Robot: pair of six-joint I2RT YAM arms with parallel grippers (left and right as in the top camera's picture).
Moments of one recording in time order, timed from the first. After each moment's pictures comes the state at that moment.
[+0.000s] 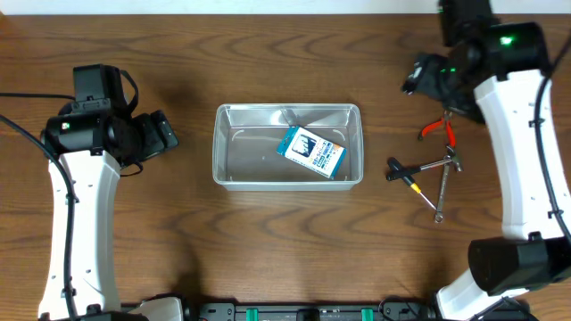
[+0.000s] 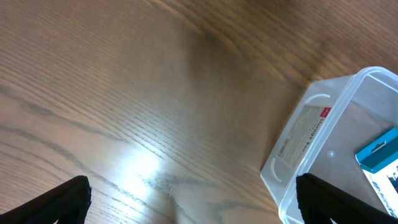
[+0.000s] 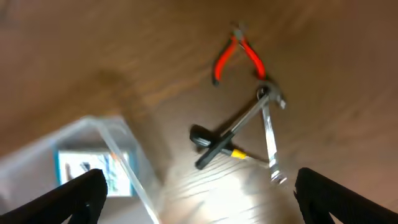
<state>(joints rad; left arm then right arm) 0.14 1.41 1.35 -1.15 -0.04 -0.33 0.12 1.79 1.99 -1.49 0.16 0.71</state>
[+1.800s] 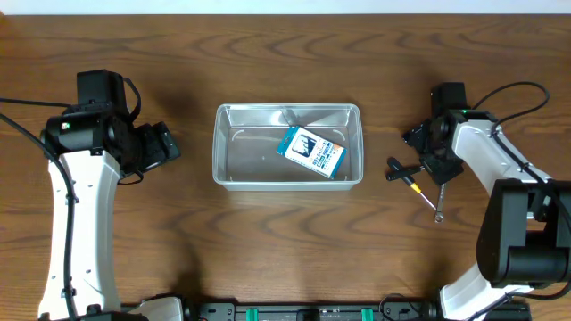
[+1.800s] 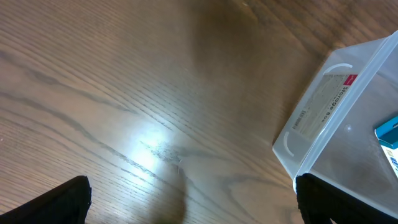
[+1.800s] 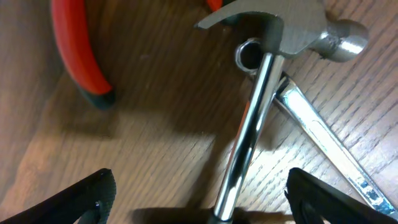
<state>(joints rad) 0.14 1.41 1.35 -1.26 -0.04 -0.33 -0.01 1.81 1.12 -0.72 0.08 1.04</state>
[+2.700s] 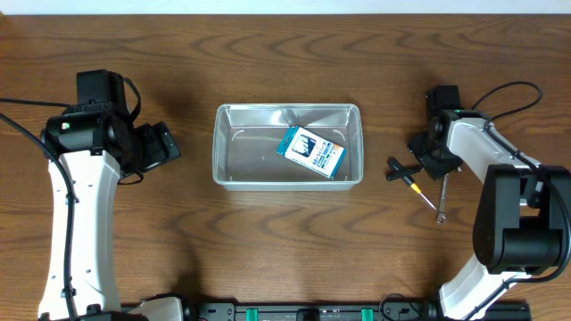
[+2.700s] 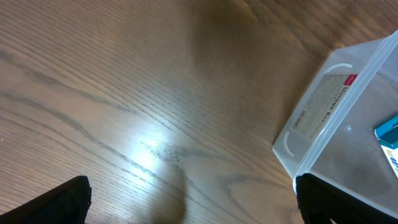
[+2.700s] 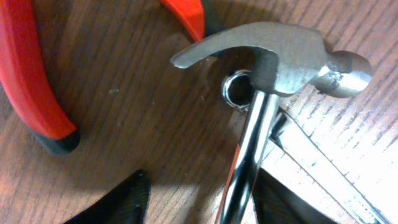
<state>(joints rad) 0.14 1.41 1.35 -1.26 -0.04 -0.33 -0.01 1.89 1.12 -0.69 0.15 1.04</state>
